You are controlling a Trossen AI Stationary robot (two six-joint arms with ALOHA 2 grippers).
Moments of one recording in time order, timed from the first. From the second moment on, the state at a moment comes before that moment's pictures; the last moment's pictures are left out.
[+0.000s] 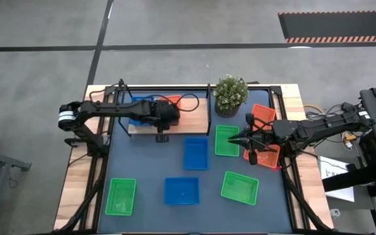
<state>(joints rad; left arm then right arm) 0.20 1.58 1.23 -0.85 -0.21 0.22 0.20 0.81 0.60 0.03 0.16 -0.50</state>
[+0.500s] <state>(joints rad) 0.22 1.59 1.20 -0.85 -0.21 0.22 0.20 0.81 0.60 0.03 0.16 -0.49</state>
